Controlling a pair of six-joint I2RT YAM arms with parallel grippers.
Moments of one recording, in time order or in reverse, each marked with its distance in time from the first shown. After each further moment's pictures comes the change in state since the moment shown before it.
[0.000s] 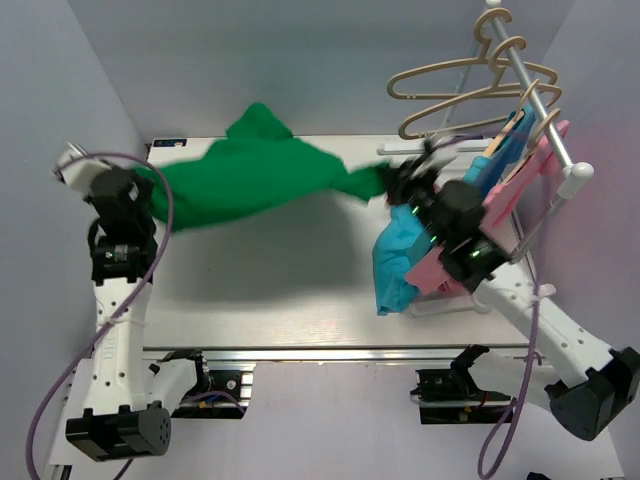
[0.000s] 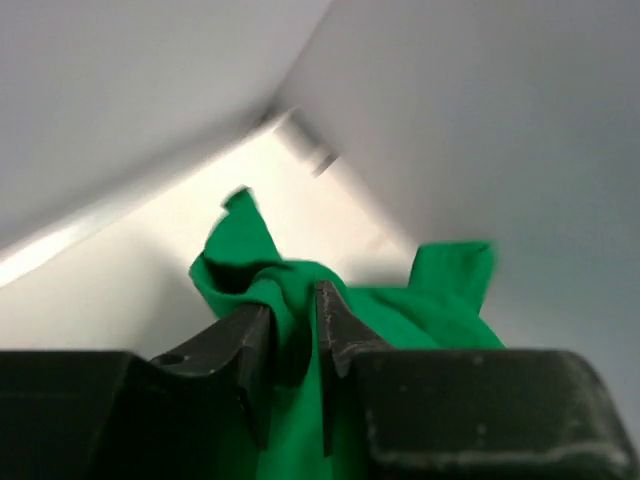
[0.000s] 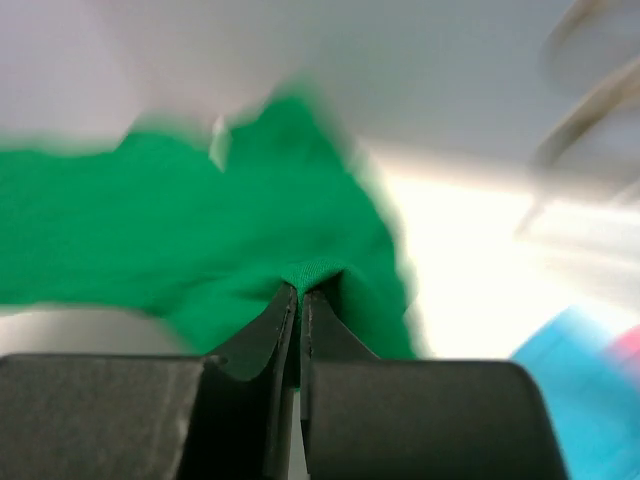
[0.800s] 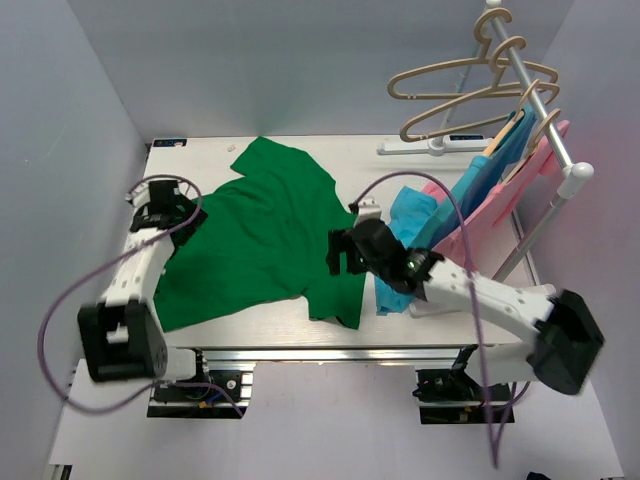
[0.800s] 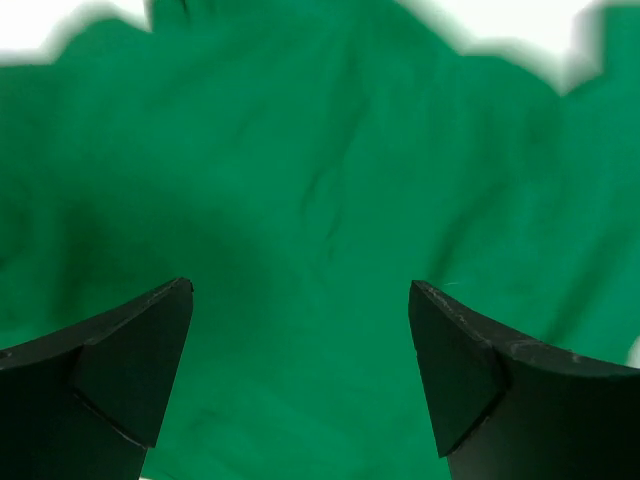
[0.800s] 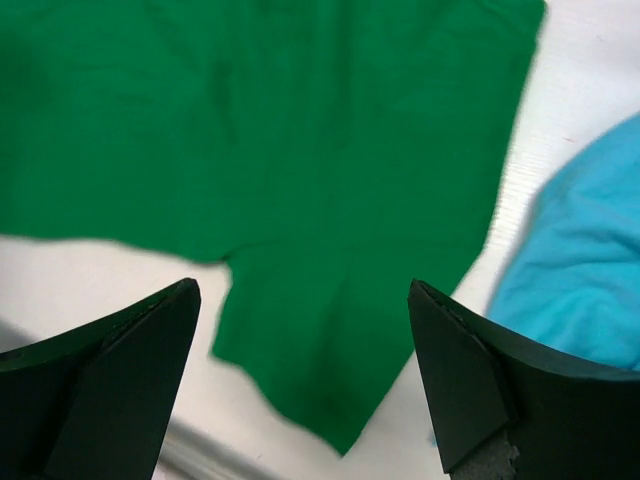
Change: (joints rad) left arm 0.005 0.256 -0.223 -0.240 0.161 -0.194; right arm 0.357 0.155 -0.212 -0.357 0.133 0.330
